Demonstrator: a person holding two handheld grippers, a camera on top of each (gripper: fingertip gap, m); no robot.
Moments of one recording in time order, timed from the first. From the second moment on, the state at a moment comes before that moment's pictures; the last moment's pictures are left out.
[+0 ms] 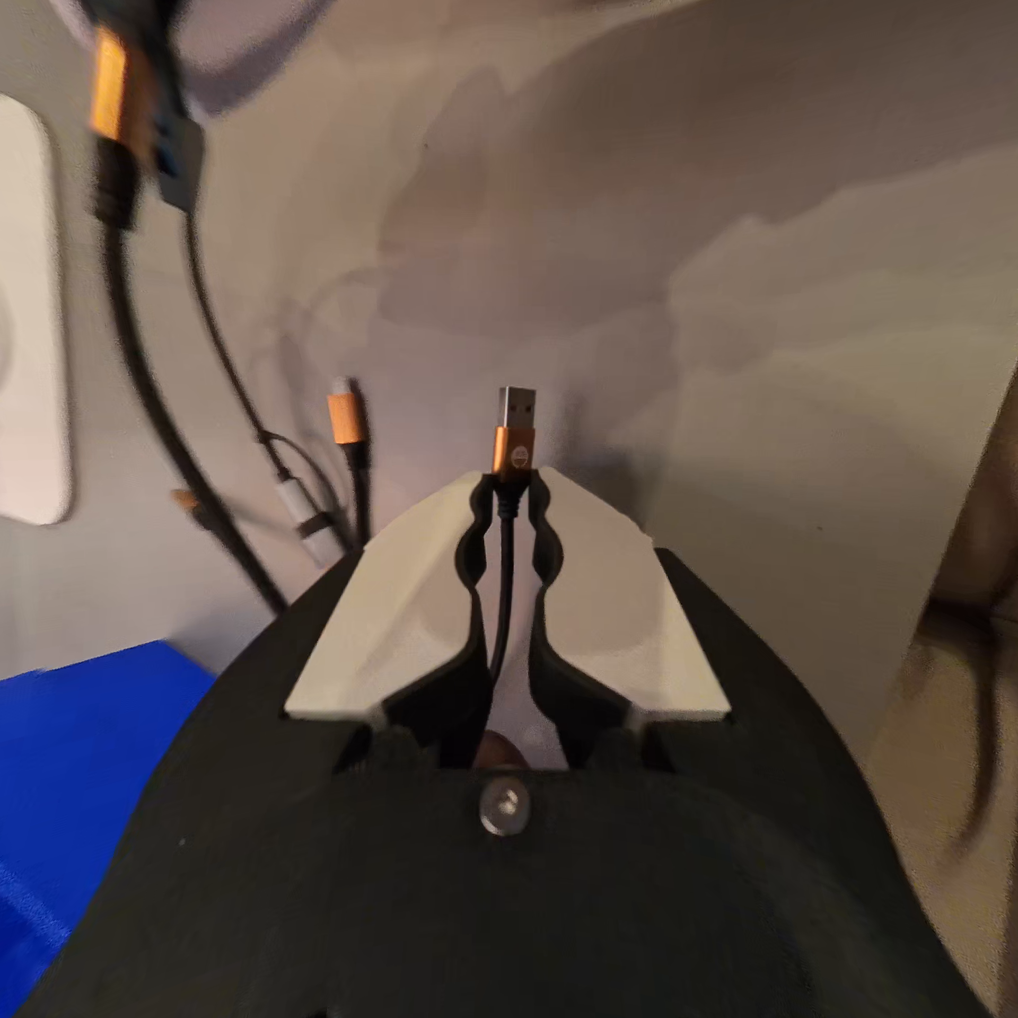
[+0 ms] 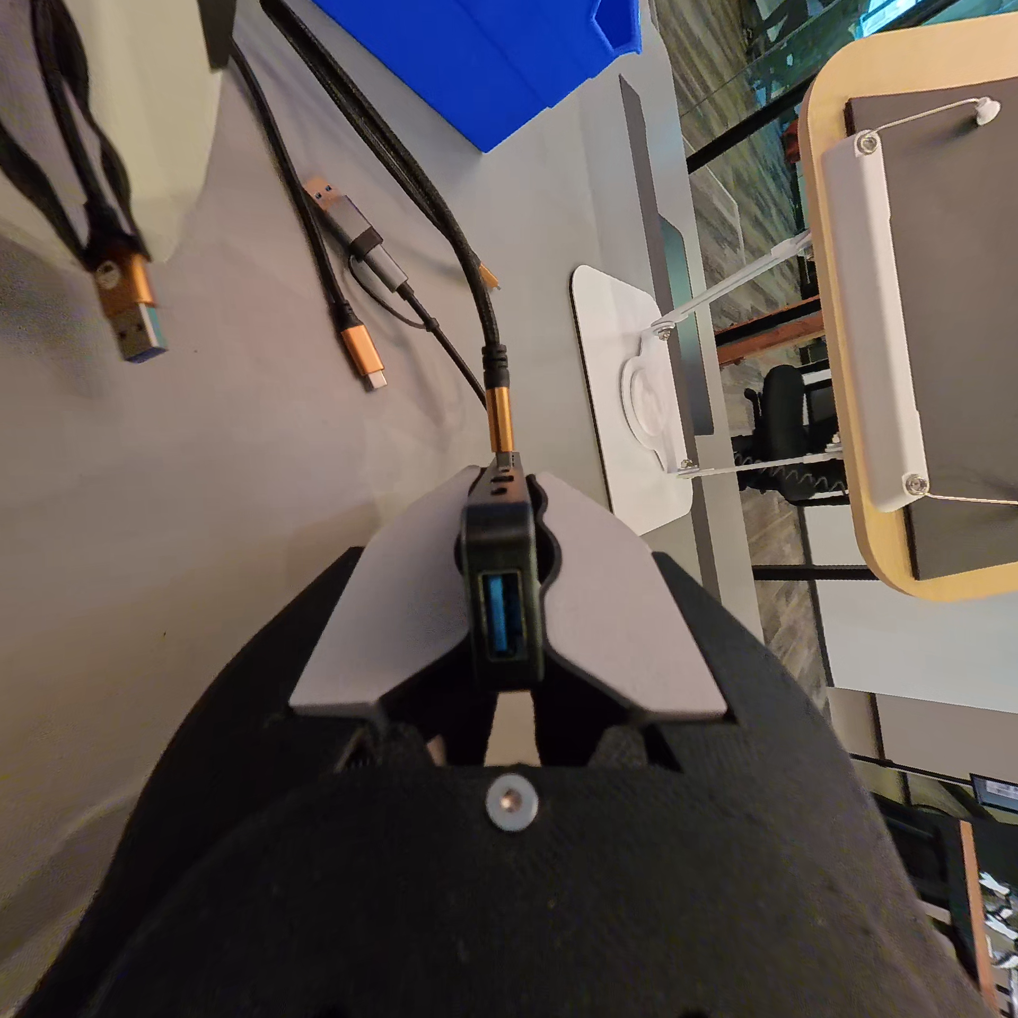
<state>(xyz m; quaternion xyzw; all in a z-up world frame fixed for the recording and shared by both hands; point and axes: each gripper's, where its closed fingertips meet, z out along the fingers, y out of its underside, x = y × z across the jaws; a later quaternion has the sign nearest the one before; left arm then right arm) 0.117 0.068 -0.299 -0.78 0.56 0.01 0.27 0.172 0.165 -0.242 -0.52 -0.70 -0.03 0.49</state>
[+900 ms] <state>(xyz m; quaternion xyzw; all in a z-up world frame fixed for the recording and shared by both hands) 0.136 0.128 -0.196 -0.50 0.56 0.45 0.48 0.161 0.158 -0.229 -0.53 -0.69 -0.03 0.50</state>
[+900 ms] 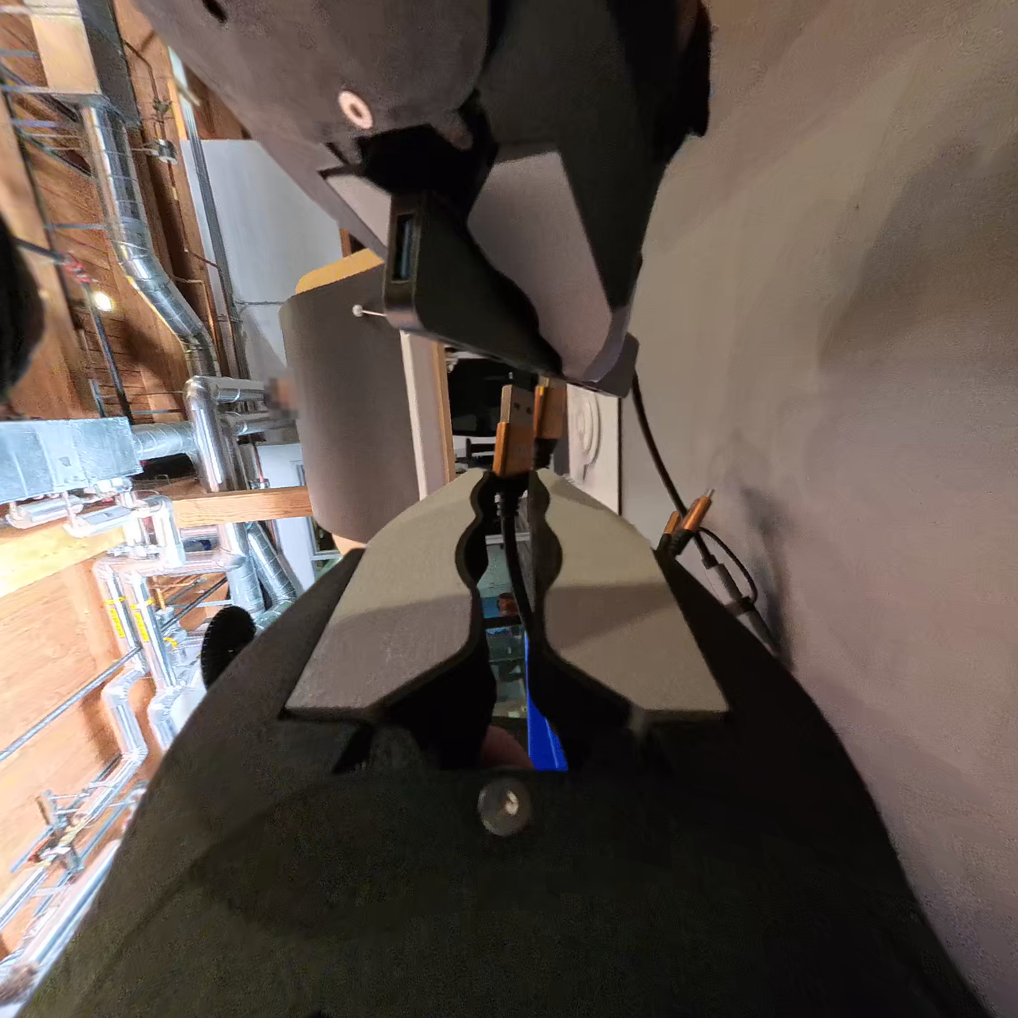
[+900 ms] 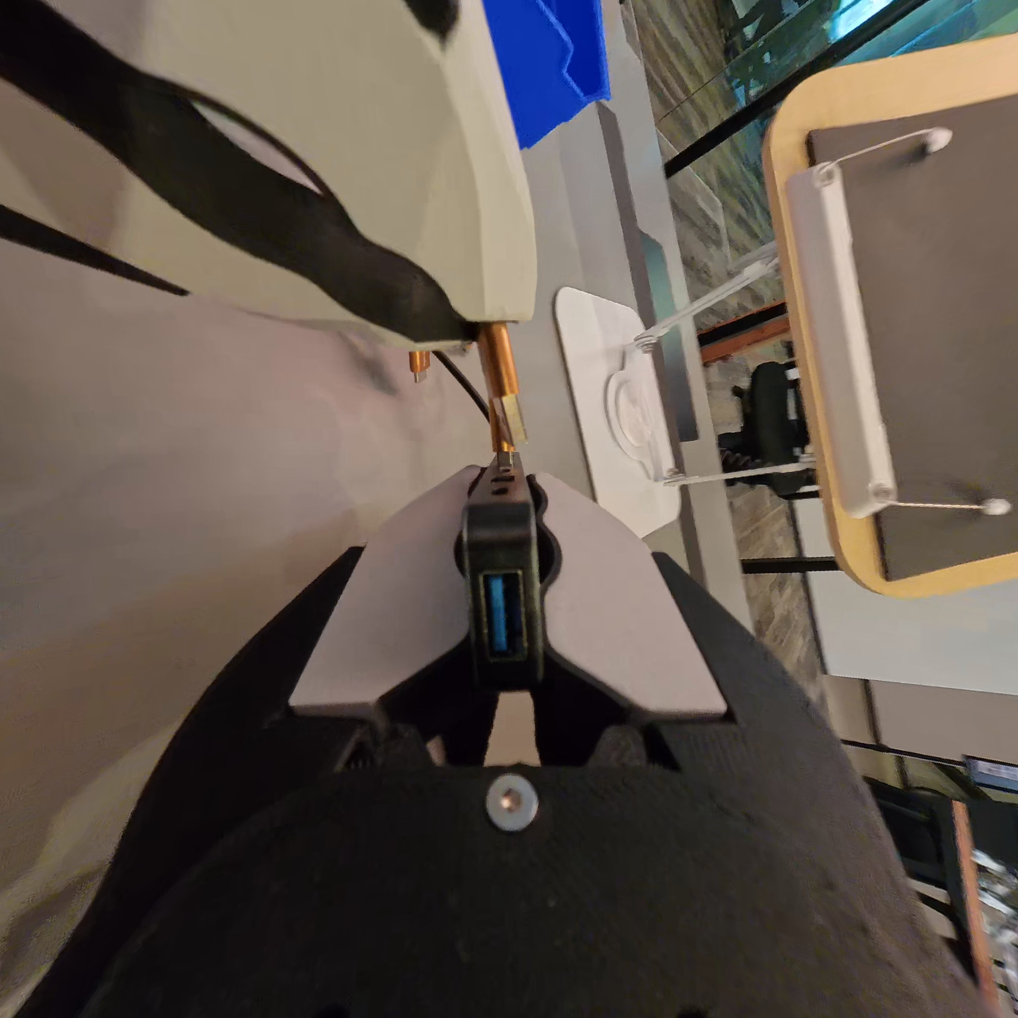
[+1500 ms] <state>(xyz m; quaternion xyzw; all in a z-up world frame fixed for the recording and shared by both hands) 0.146 0.110 -0.178 -0.41 0.58 0.45 0.55 0.158 0.153 -0.217 -0.50 -0.69 -0.03 0.53</state>
